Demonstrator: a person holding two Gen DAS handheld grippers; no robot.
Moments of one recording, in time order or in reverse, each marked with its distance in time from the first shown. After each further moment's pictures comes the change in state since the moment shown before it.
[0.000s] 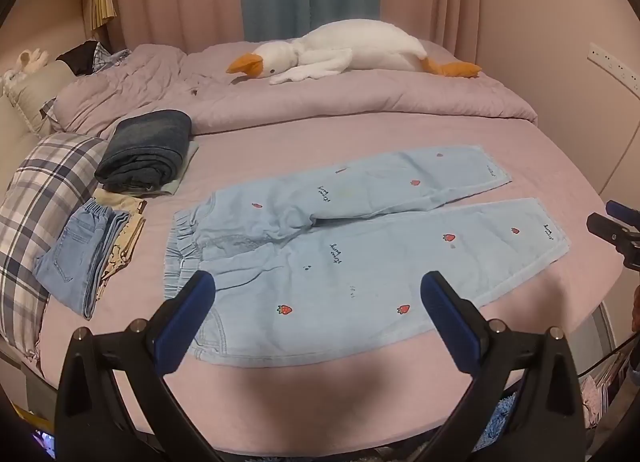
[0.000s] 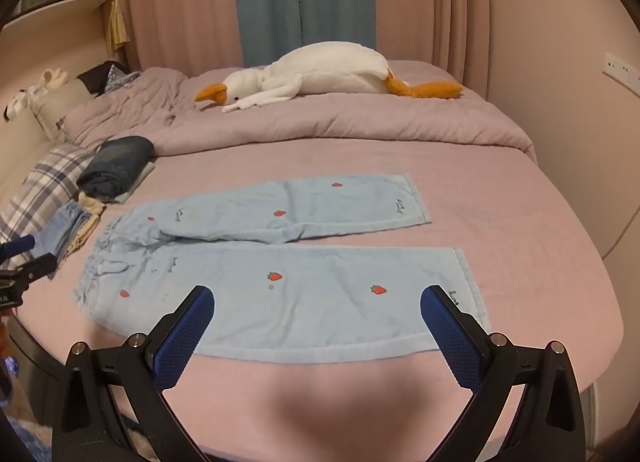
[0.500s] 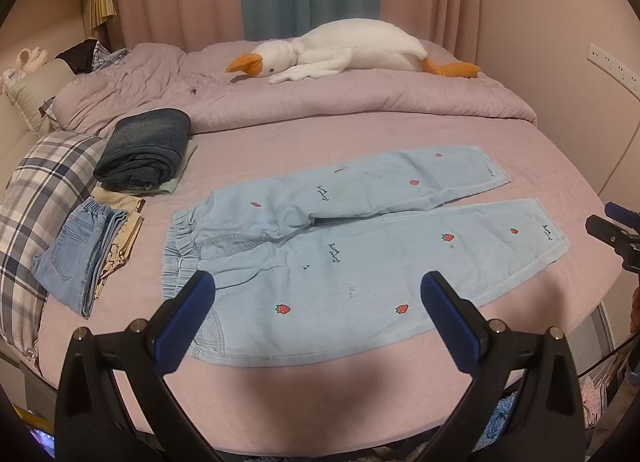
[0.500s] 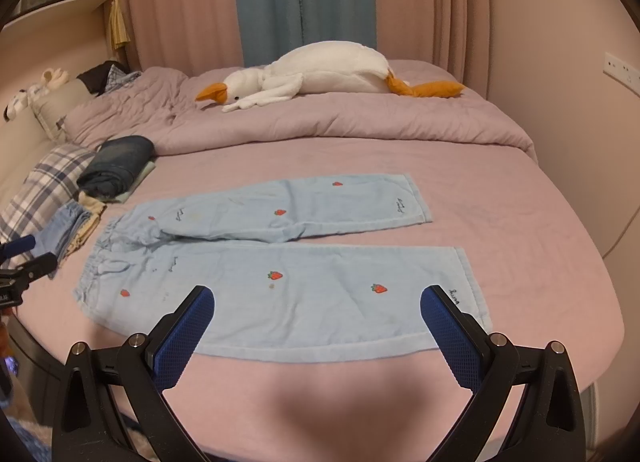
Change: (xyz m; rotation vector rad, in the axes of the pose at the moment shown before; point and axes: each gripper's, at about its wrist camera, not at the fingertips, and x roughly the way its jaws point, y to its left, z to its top) left arm 0.000 -0.001 -0.001 0.003 0.002 0.000; right arm 0.000 0.001 -0.002 0.004 0.001 0.000
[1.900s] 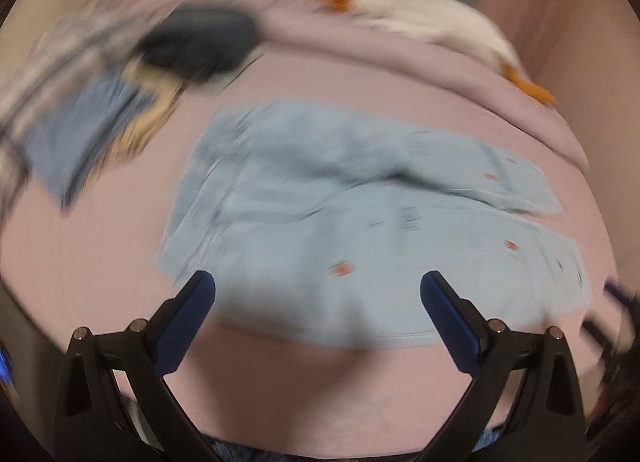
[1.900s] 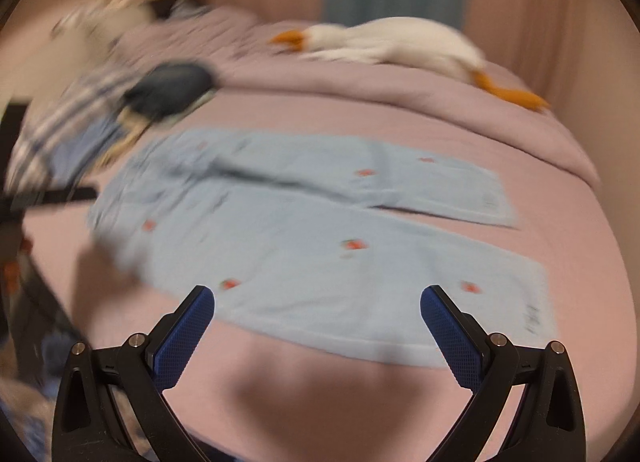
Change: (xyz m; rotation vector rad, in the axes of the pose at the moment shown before) left arm 0.076 0.097 -0.062 -0.424 0.248 0.051; right arm 0.069 0.092 -0.042 -0.295 0.099 0.142
